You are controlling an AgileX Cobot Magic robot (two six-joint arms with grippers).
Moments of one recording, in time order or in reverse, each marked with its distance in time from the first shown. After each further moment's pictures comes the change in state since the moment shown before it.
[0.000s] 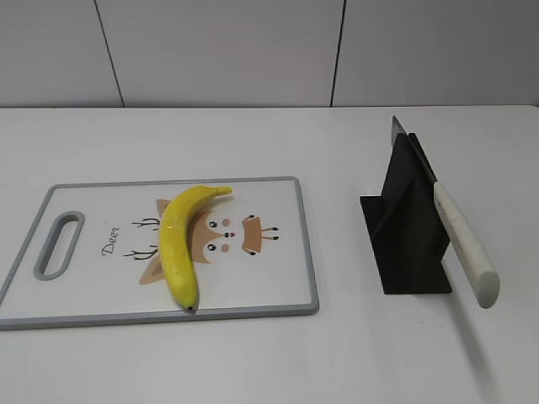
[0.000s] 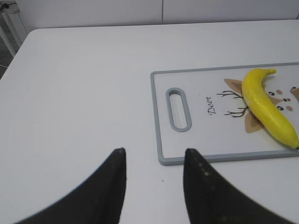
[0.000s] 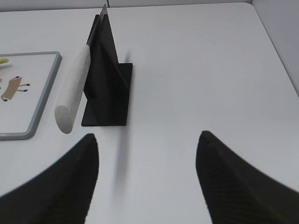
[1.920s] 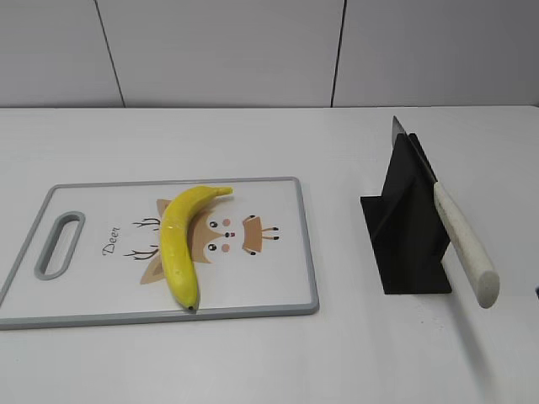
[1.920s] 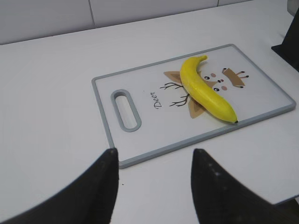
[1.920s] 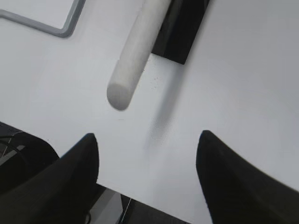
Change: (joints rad) left arm -0.287 0.001 -0.001 0.001 0.005 0.000; right arm 0.415 0.875 -0.226 -0.078 -0.050 0.040
